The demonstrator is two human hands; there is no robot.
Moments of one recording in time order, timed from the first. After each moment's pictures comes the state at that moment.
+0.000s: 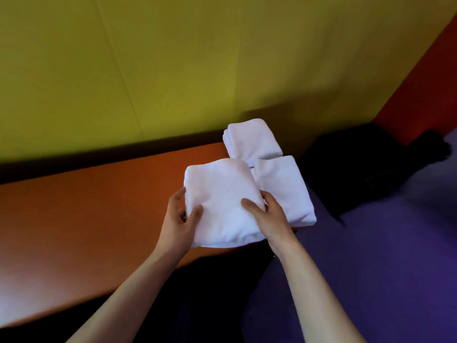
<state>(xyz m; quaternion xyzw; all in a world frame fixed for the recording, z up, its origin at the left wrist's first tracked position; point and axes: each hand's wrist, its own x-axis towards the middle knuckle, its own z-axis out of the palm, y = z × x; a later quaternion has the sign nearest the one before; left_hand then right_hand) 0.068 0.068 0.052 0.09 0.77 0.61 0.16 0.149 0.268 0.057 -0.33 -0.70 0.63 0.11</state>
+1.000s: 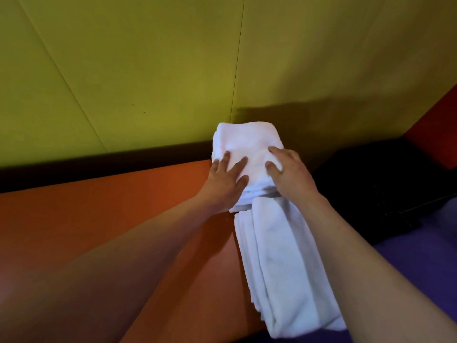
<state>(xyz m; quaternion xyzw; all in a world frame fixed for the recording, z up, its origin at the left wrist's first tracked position) -0.129 0.319 0.001 0.36 0.89 0.23 0.14 -0.059 0.505 0.001 -0.24 -0.93 0.27 0.08</state>
